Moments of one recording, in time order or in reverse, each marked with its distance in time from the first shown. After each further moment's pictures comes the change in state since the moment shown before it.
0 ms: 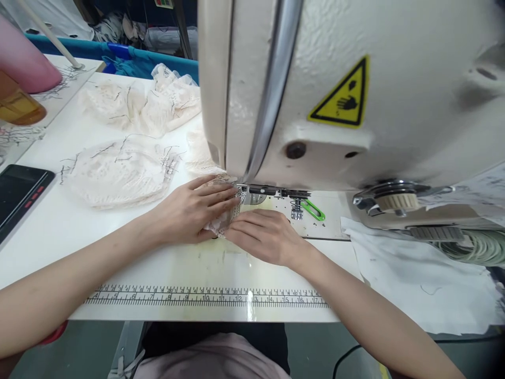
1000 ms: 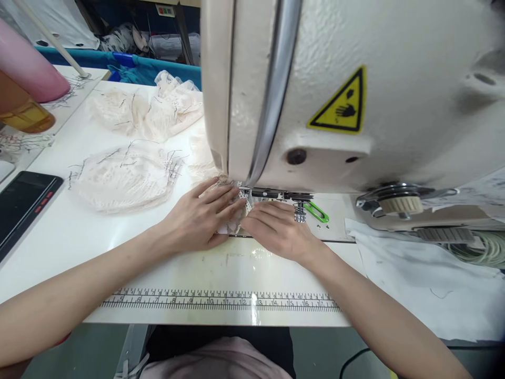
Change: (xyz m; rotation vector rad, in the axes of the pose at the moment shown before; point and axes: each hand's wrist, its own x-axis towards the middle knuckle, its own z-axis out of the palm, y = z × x) left_hand 0.004 0.014 0.007 0.178 0.055 -0.052; right_hand -0.016 0.012 -0.005 -0.039 -0.184 0.169
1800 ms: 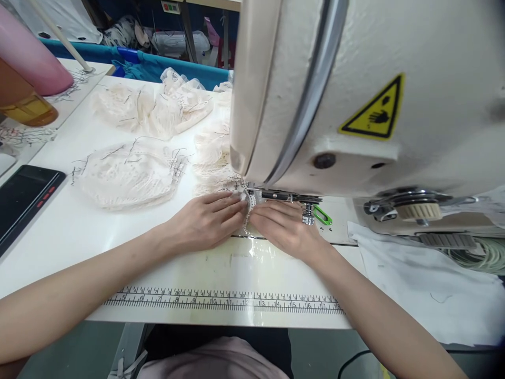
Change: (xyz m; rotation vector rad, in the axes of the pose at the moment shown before) left_hand 0.001 0.002 0.002 -0.037 0.200 0.137; right_hand 0.002 0.005 -0.006 0.089 -0.024 0.068
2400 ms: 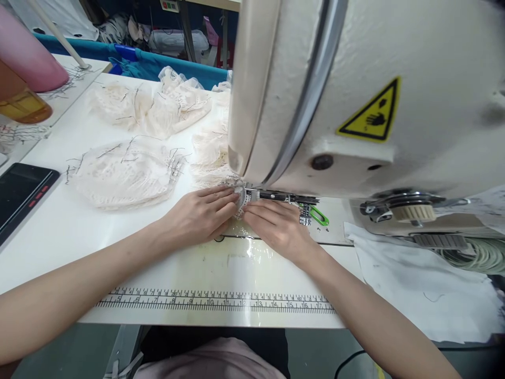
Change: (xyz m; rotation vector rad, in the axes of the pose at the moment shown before) left_hand 0.001 -0.006 0.000 -0.038 -0.042 -0.126; right_hand 0.005 -0.008 0.010 -0.058 0.092 -0.001
